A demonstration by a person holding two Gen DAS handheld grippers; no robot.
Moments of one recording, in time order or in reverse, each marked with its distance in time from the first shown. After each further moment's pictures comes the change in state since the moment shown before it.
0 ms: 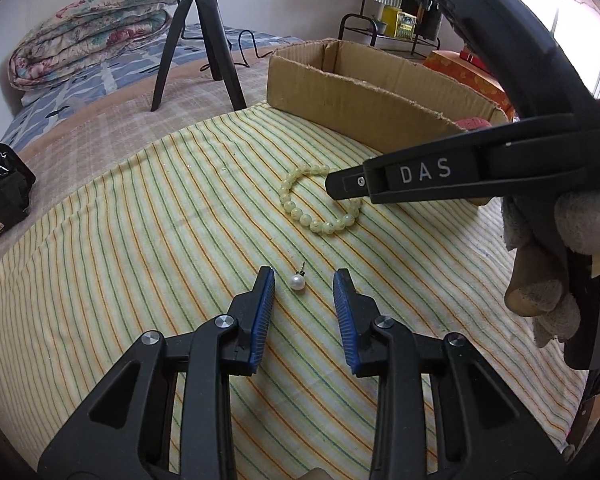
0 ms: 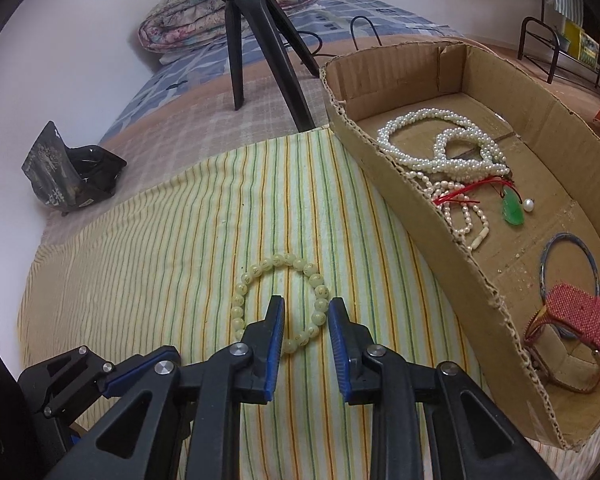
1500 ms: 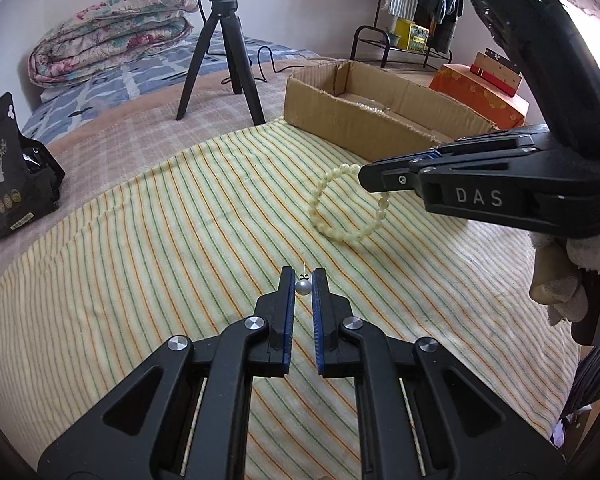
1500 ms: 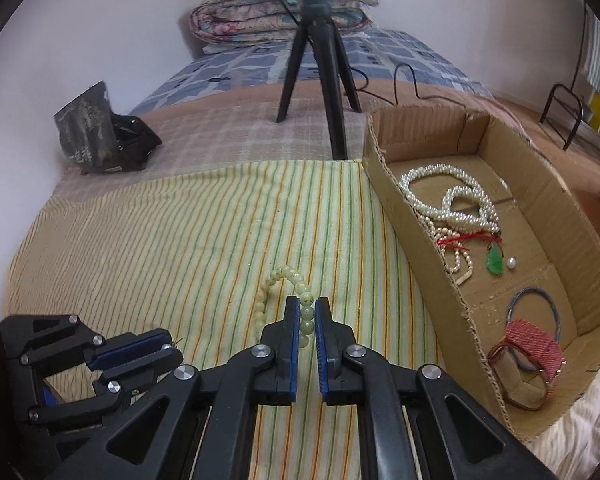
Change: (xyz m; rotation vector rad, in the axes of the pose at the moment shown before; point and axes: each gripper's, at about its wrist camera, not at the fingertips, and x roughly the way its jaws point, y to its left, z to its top) left arm -0.039 -0.002 -0.001 -0.042 -0.042 0.038; right arm -0.044 0.028 -0.010 -0.241 -0.075 -0.034
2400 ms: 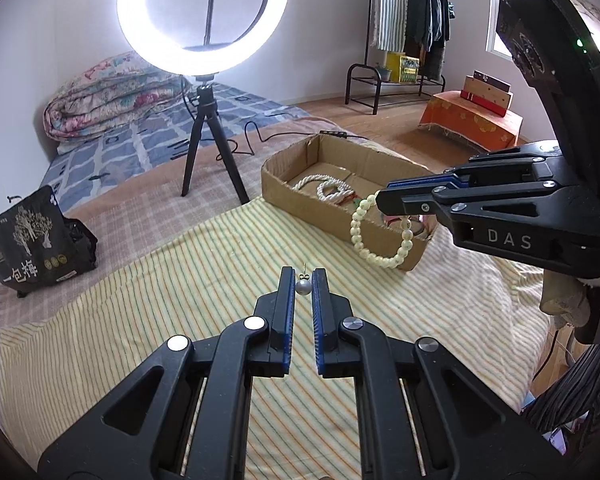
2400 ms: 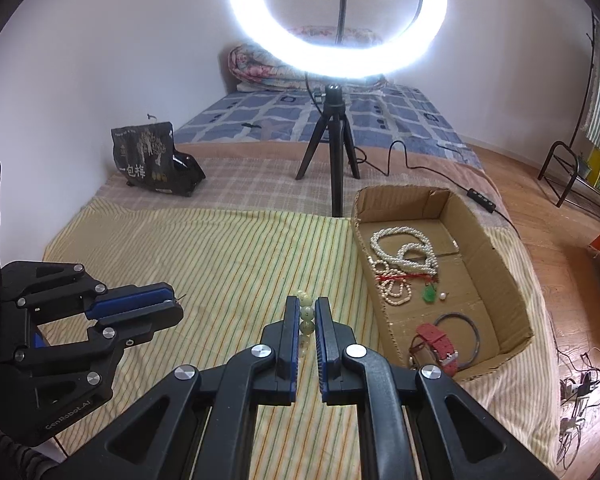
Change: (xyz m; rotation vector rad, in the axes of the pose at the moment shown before) left arm -0.090 -0.058 0.037 0.055 -0.141 0.044; right arm -0.121 -0.007 -0.013 -0.104 -0.147 0.002
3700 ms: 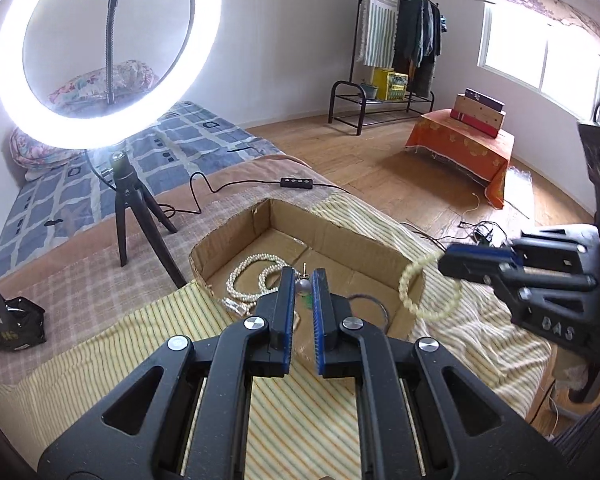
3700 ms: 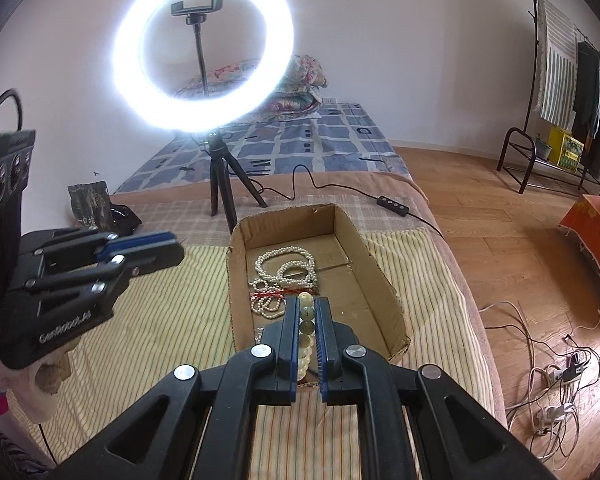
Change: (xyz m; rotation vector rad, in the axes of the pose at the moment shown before) left arm 0.082 -0.058 0.112 -0.017 -0.039 -0.045; right arm -0.035 -0.136 -0.009 0.131 -0.084 -0.066
